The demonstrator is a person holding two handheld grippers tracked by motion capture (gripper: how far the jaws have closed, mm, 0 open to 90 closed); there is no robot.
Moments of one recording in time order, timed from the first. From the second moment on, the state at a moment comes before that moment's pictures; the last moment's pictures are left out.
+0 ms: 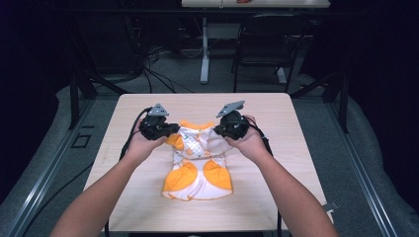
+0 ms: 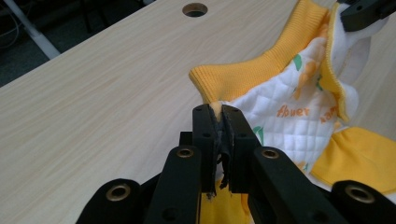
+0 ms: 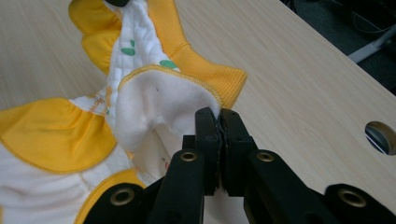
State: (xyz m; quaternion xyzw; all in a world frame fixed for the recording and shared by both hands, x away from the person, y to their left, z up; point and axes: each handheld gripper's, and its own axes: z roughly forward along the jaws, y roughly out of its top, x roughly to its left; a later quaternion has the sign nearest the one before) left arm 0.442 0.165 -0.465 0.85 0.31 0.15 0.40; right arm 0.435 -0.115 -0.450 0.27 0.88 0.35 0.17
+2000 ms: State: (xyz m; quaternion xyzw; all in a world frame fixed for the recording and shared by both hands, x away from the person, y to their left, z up) left arm 0.360 0.174 -0.525 0.88 0.25 0.09 0.39; right arm 0.341 -0.119 -0.514 0.22 0.91 0.32 0.11
